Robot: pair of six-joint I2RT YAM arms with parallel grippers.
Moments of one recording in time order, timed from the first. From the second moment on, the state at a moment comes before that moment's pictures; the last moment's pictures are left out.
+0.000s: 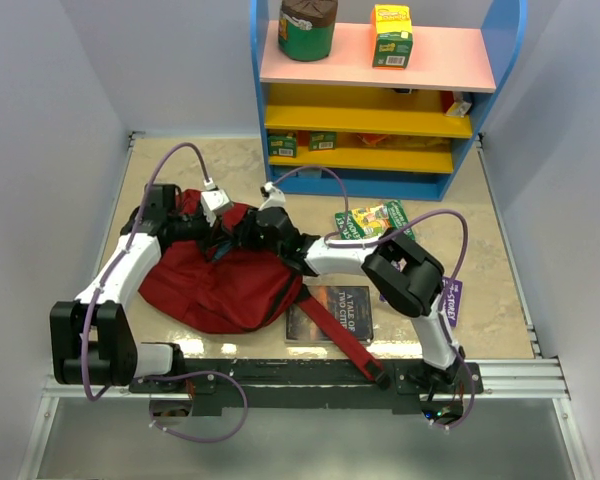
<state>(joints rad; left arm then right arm) -0.03 1.31 0.87 -0.41 0.84 0.66 0.96 2.09 1.35 0.41 0.15 0.90</state>
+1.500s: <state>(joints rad) 0.04 1.34 0.93 -0.59 0.98 0.88 1.06 2.05 1.19 0.56 0.28 0.79</state>
